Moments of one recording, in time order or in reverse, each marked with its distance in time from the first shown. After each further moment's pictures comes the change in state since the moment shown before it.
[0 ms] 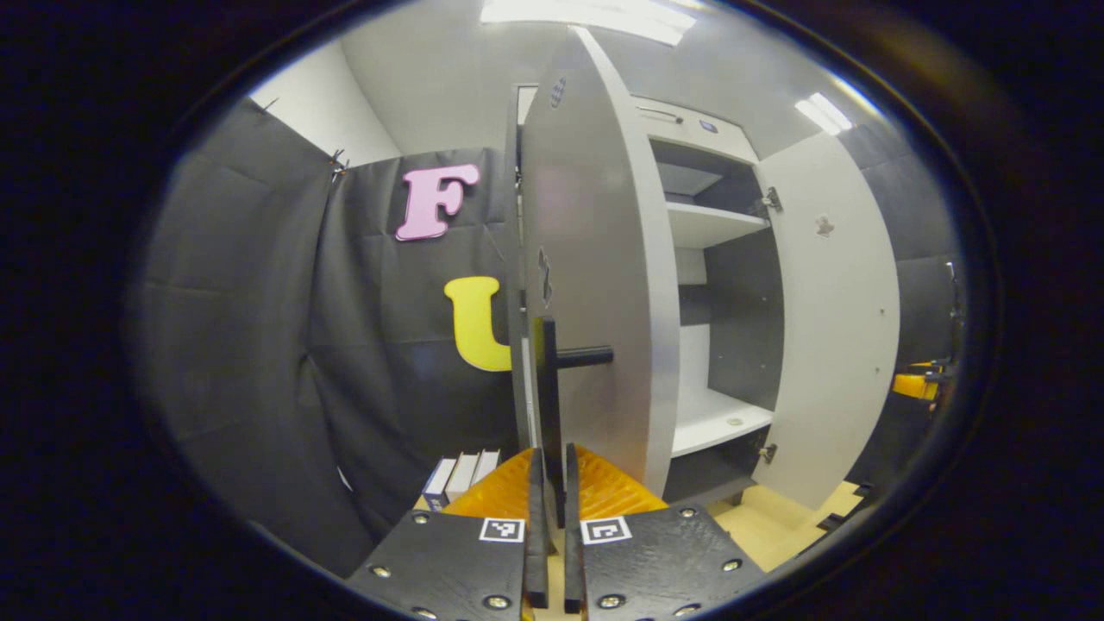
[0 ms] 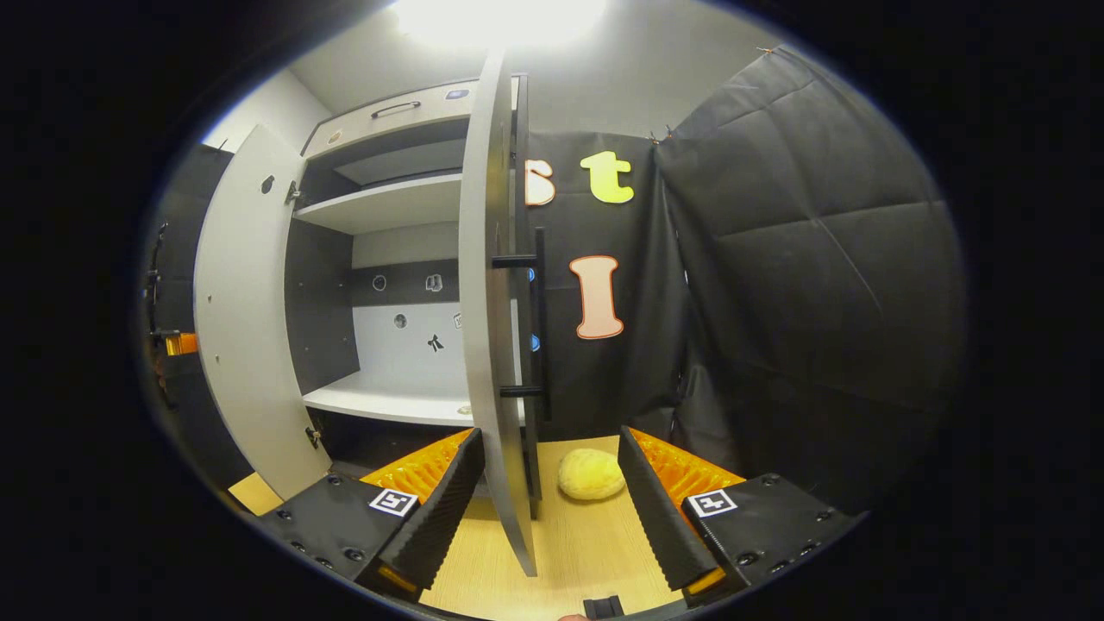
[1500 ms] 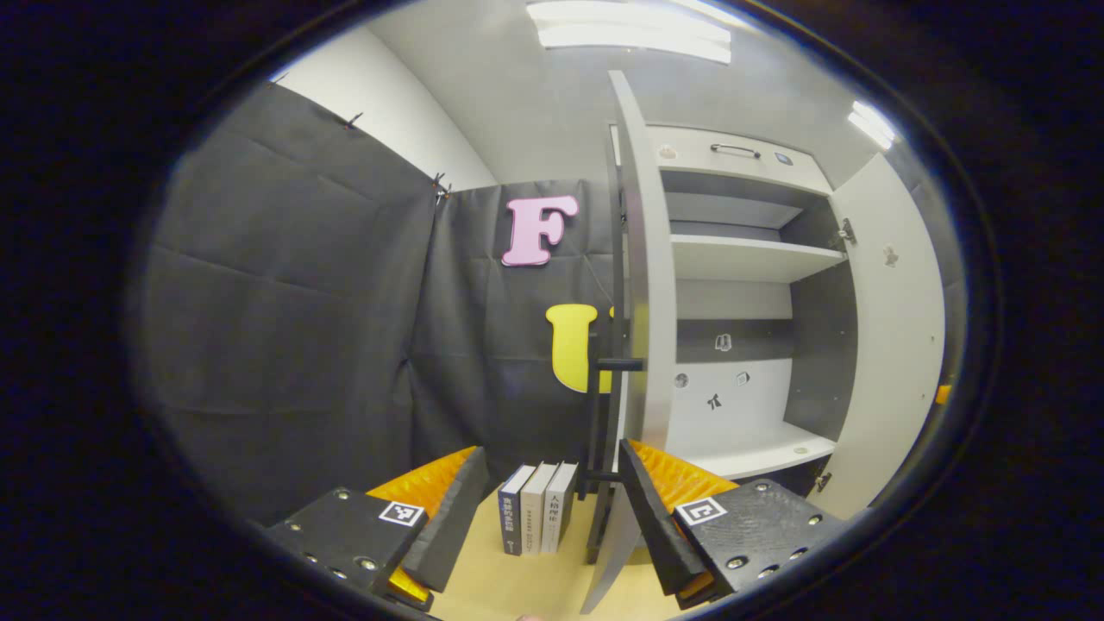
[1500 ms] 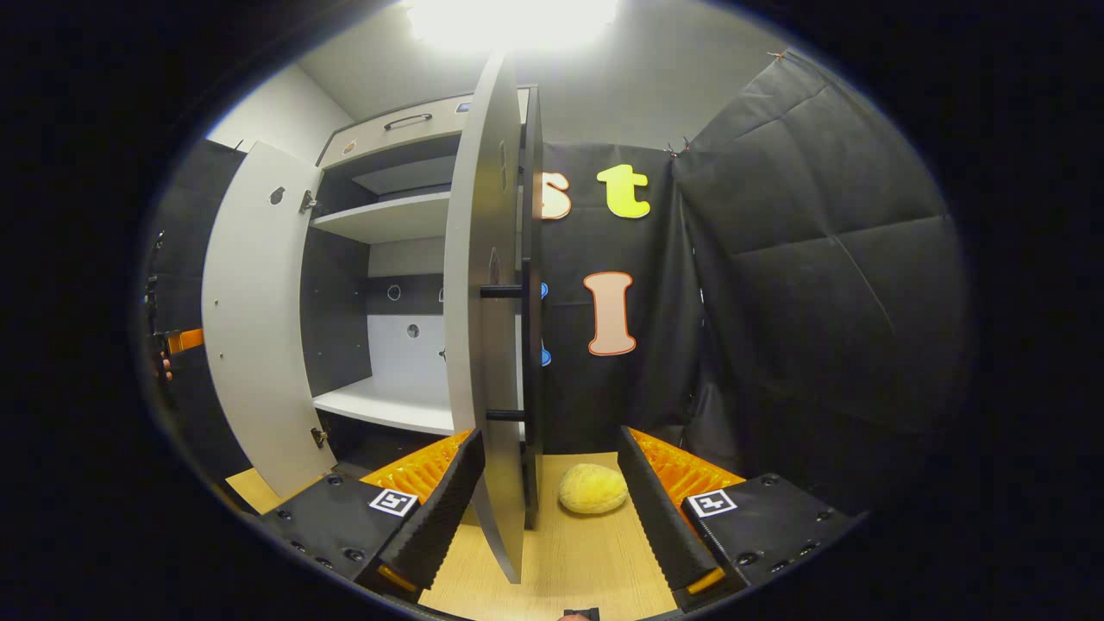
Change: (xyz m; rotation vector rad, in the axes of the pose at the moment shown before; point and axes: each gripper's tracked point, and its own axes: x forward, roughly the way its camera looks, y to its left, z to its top) left arm -0.070 0.038 0.002 -0.056 -0.125 0.306; right arm 0.005 -0.020 0.016 -0.028 -0.059 0.085
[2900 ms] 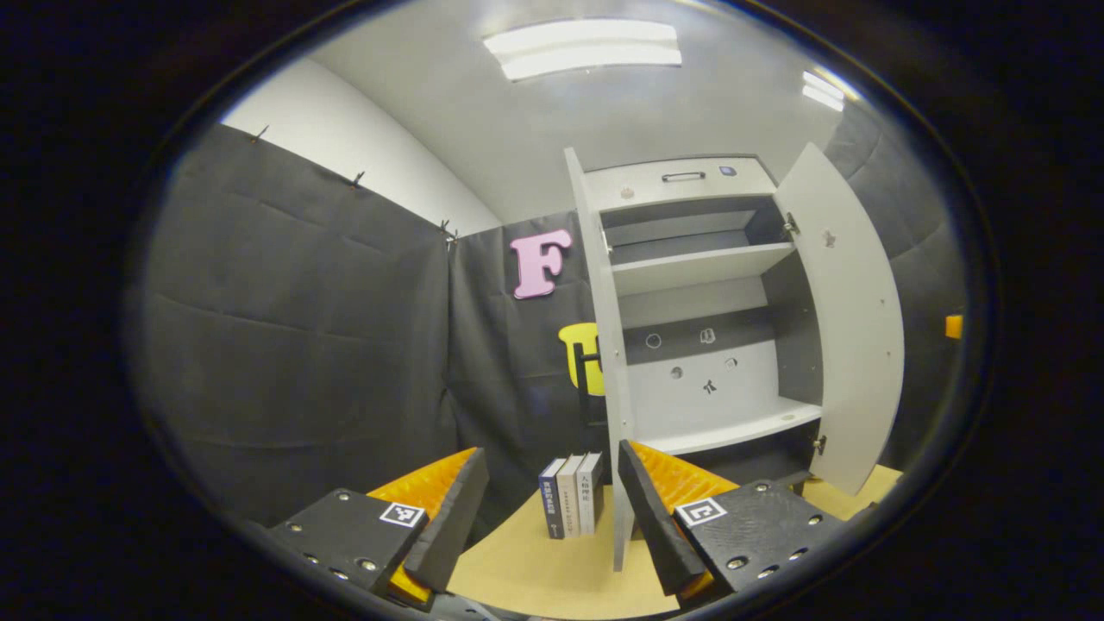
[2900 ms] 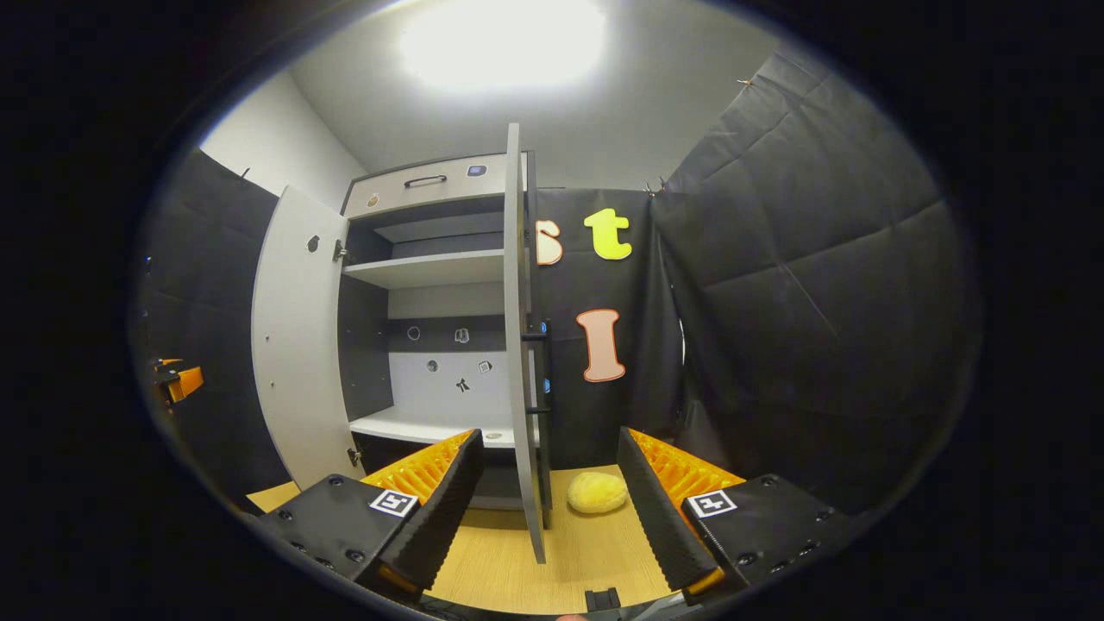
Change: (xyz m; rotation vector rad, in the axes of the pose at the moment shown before) left arm -0.168 0.004 0.016 0.134 -0.051 0.054; right arm -0.134 0.025 0.016 0.035 -0.122 -0.043
